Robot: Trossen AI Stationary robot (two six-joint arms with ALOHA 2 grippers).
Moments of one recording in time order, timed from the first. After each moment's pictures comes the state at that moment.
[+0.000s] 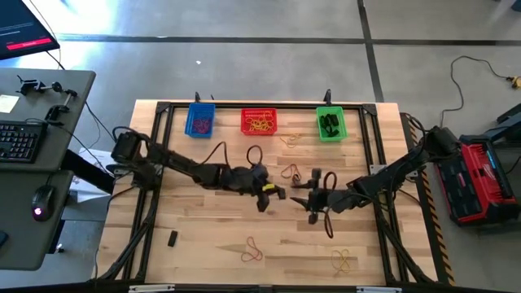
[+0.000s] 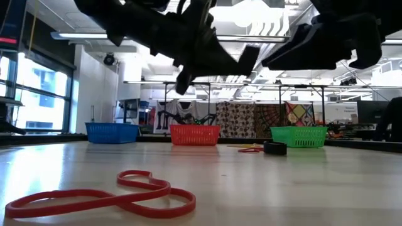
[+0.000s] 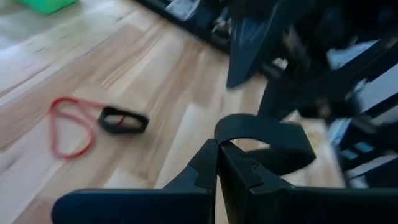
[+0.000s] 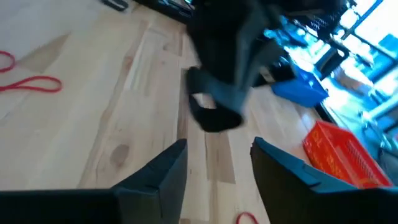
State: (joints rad) left arm -0.15 1.79 0.95 0.42 -0.16 -0.55; right arm 0.47 1.36 0.52 0.40 0.63 -0.19
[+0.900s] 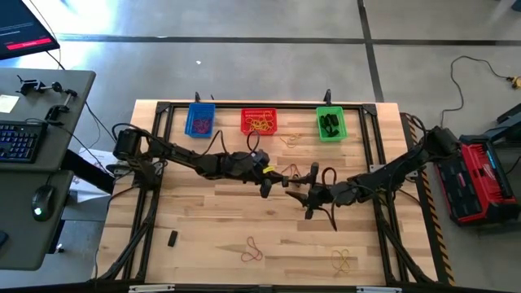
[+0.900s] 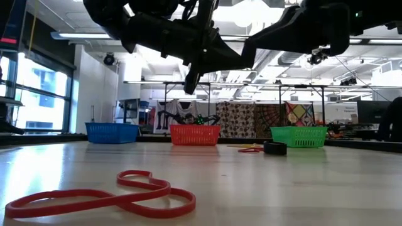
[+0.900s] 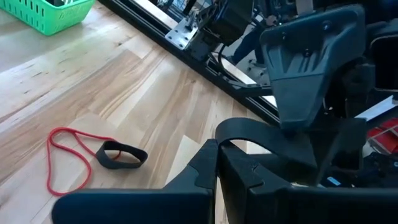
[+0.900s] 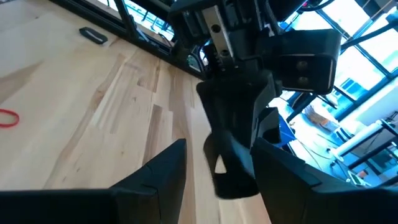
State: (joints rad) left arm -0.04 1.79 0.95 0.53 -0.03 -0.62; right arm 0.42 1.36 0.52 0.60 0.62 -0.43
